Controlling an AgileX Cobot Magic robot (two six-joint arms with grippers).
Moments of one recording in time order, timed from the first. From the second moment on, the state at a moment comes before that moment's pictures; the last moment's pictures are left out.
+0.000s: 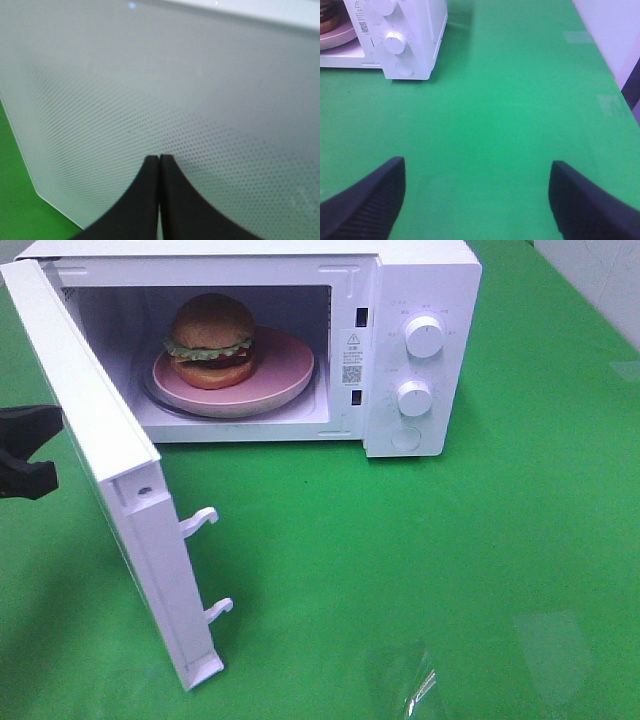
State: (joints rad) left arm -0.14 1.47 -0.31 0.47 -0.85 -0.28; right arm 0.06 0.00 -0.50 -0.06 0.97 0.12
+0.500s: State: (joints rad) left arm -0.28 1.62 -0.37 0.36 -0.96 -0.25; right arm 0.06 0.00 -0.50 -0.06 0.97 0.12
